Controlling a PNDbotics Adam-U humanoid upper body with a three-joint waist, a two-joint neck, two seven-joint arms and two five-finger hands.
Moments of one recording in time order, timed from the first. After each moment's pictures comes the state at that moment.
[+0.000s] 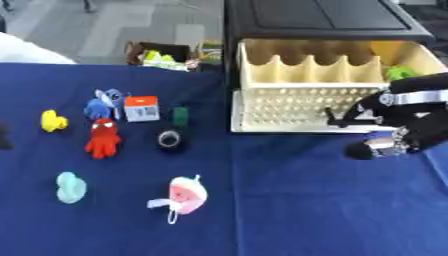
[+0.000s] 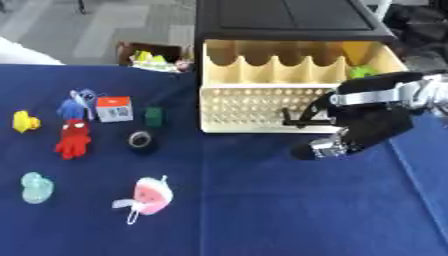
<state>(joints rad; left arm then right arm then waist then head) -0.30 0.24 0.19 -1.98 0.08 -0.06 -0.02 -0.77 -1.09 0.36 -1.87 0.20 0.27 0.90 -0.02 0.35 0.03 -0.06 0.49</state>
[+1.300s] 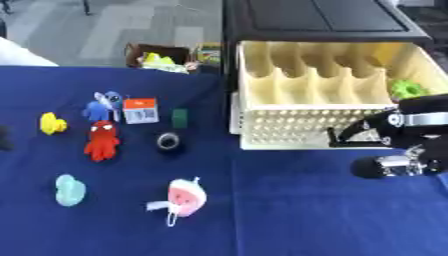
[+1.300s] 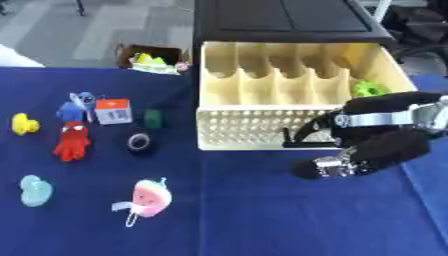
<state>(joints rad) -0.31 0.23 0.19 -1.98 0.08 -0.06 -0.02 -0.69 -1.12 0.29 -1.98 0.18 0.29 0.90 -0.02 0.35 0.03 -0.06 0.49</state>
